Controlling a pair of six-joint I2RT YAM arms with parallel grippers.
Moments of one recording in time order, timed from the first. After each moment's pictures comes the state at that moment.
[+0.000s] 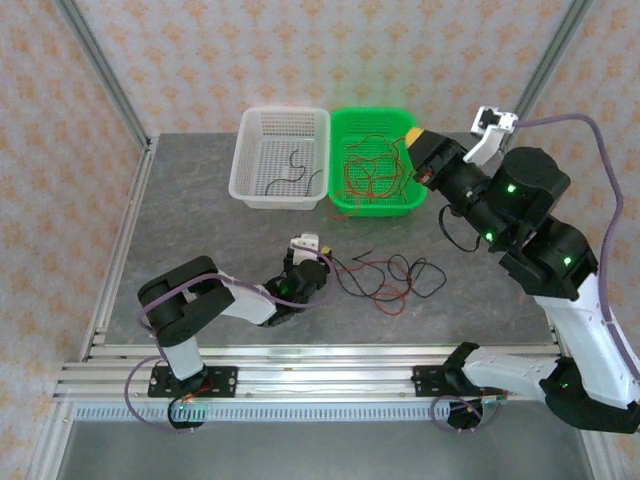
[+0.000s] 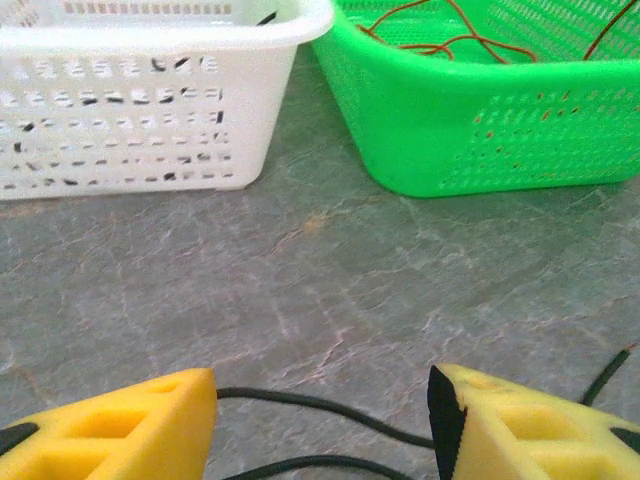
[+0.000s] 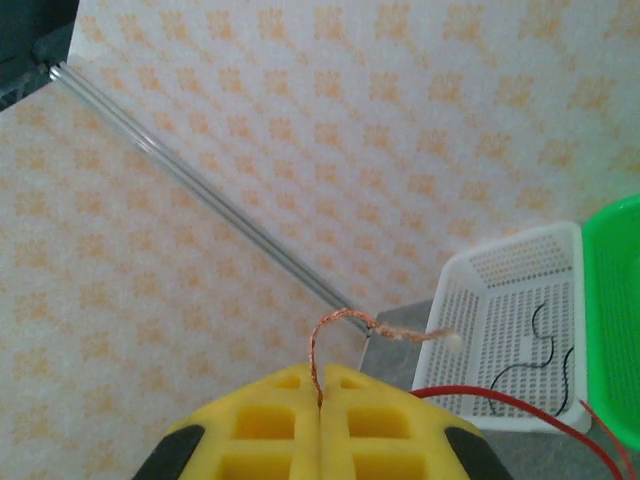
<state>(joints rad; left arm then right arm) -0.90 1.76 0.59 0.69 -0.72 -0.41 0.73 1.07 1.73 -0.65 0.21 0.76</state>
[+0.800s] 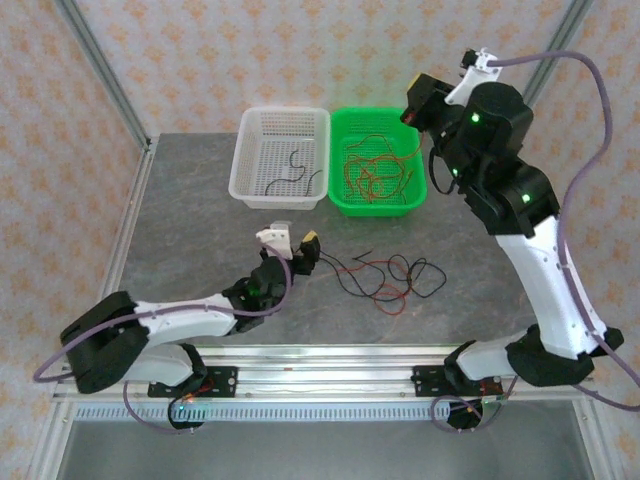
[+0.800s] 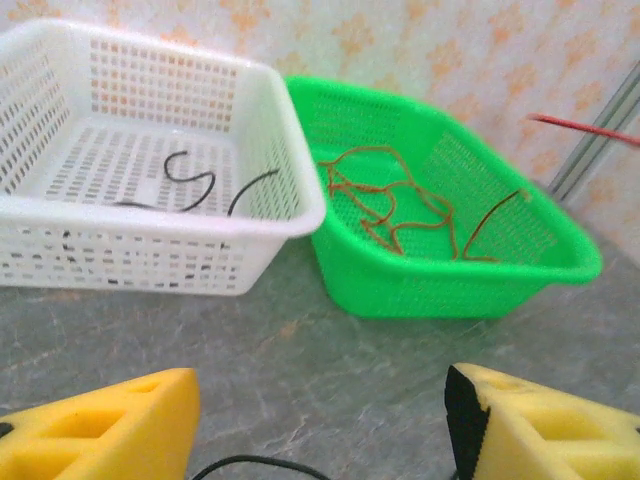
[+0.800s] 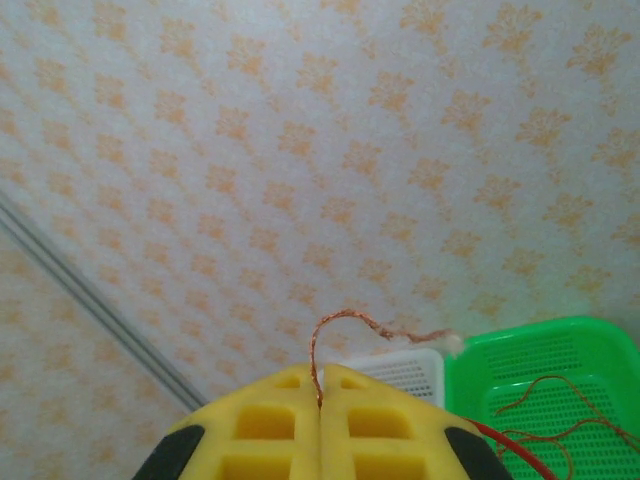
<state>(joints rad) -0.90 1.26 0.50 0.57 -0.68 -0.44 0.56 1.37 1.99 -0.62 0.31 0.49</state>
